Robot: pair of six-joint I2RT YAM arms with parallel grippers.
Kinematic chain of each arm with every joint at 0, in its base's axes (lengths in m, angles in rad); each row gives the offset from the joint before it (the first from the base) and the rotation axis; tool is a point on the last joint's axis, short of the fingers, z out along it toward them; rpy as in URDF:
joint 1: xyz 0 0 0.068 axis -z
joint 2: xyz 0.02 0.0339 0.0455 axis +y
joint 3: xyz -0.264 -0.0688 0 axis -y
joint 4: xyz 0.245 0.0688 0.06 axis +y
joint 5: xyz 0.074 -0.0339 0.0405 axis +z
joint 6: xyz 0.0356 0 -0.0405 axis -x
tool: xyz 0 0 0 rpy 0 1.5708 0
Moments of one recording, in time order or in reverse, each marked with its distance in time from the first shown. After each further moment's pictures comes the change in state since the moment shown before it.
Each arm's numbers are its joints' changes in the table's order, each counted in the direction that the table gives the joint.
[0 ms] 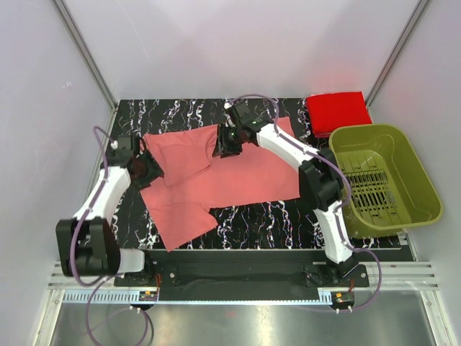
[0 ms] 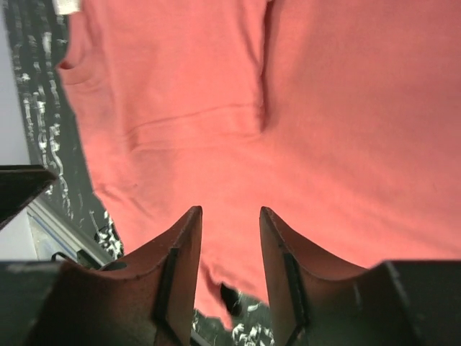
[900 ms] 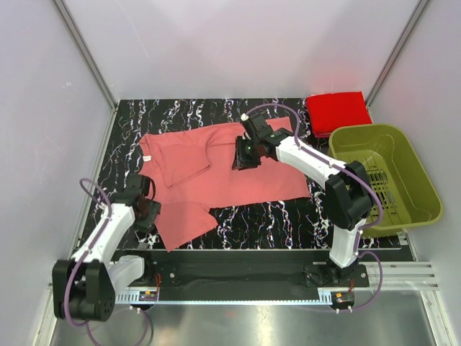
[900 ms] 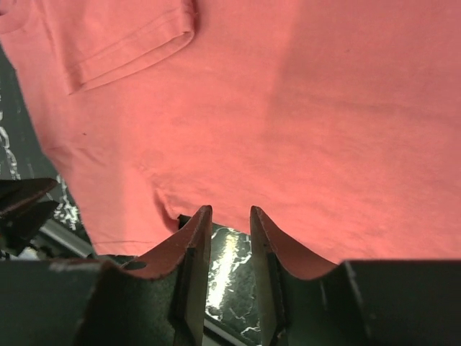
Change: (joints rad) left arm 0.095 -0.384 -0.418 0.231 0.243 0.782; right arm 0.000 -0.374 -0.438 -0.030 -0.131 0.020
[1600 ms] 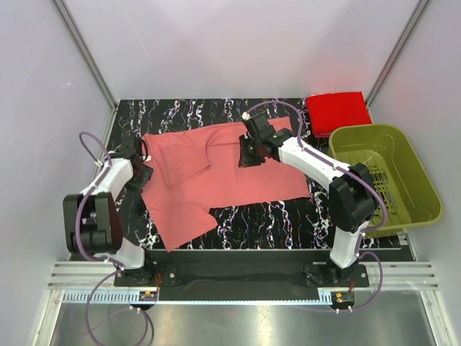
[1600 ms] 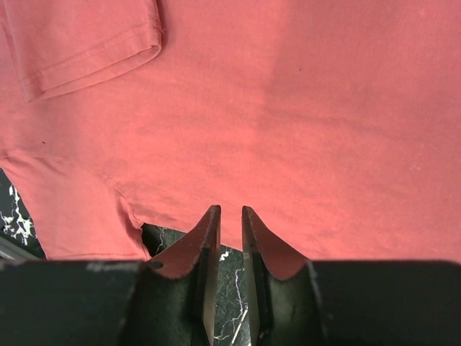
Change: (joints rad) left arm -0.133 0.485 0.401 -0.186 0.071 -0.240; right arm 0.002 -0.037 -0.021 0.004 -0.108 0.097
